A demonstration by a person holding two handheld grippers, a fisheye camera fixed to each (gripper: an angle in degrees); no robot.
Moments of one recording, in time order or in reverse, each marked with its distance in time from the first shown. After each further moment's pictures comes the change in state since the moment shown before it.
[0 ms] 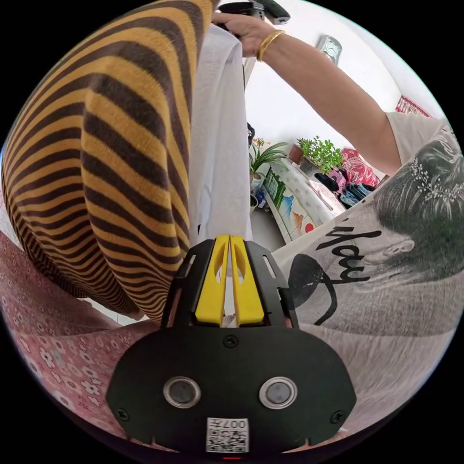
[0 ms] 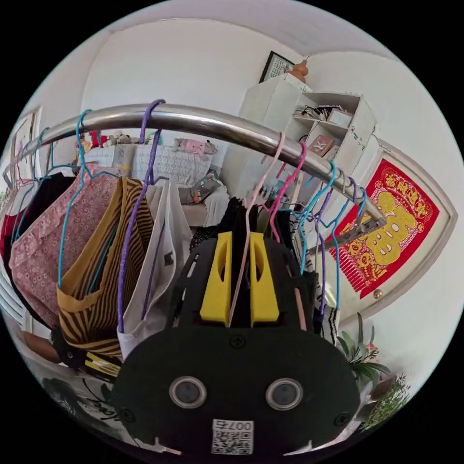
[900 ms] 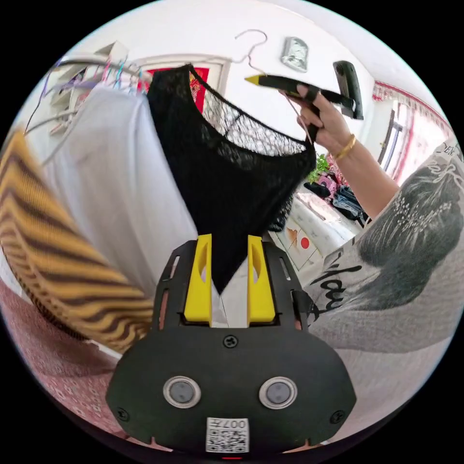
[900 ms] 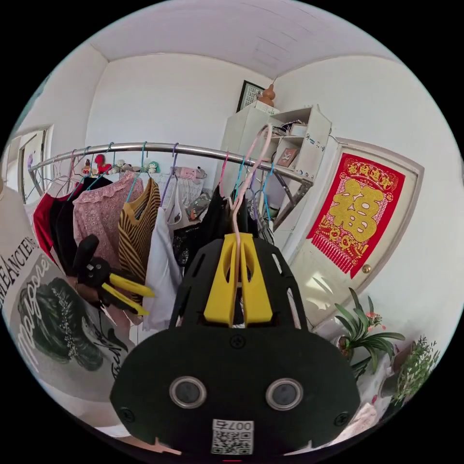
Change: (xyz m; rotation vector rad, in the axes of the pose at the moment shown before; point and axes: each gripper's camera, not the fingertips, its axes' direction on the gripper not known) left arm 0.043 -0.046 -0.162 0.139 -0.020 0.139; right arm -0.017 0.202 -0.134 0.185 0.016 0.089
